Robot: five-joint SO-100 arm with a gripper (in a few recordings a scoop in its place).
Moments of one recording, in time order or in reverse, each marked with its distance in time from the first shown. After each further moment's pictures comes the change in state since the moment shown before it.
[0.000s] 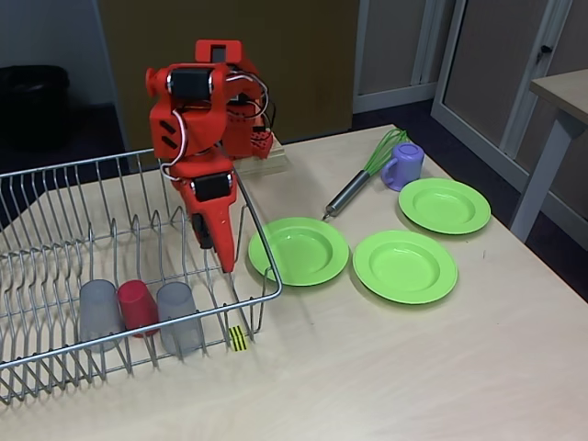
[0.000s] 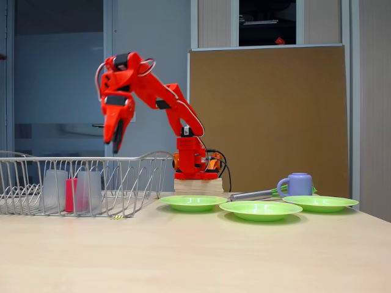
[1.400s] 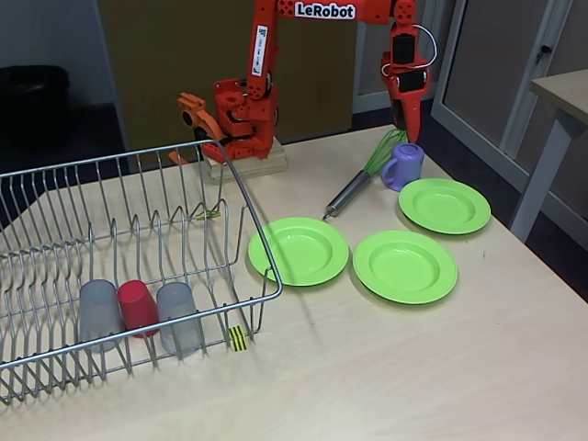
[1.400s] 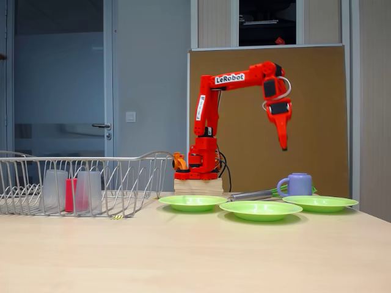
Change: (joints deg) arm -82.5 37.2 59.8 -20.7 100.8
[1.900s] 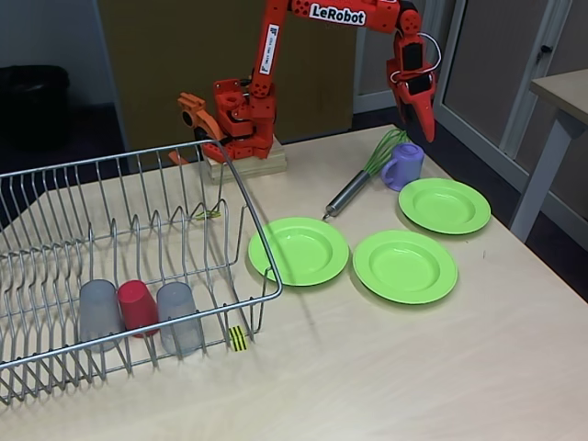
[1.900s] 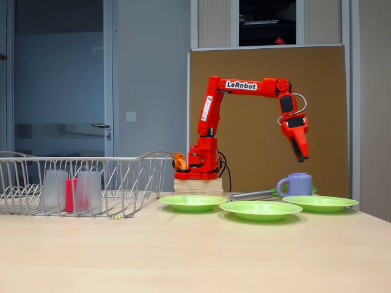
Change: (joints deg) arm -10.0 -7.0 4.1 -11.6 3.4
